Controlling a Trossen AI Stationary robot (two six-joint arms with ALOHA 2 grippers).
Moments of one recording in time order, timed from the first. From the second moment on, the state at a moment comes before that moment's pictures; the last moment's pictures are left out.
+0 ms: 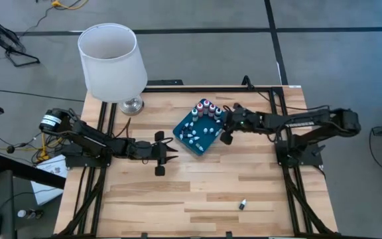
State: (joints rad) left arm -0.19 1.42 0.44 0.59 -0.29 0.05; right arm -0.21 1.28 0.62 0.01 0.21 -0.03
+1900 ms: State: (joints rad) left arm -0.19 1.43 0.44 0.59 -0.29 0.04; right arm -0.06 1.15 0.62 -0.07 0.13 0.02
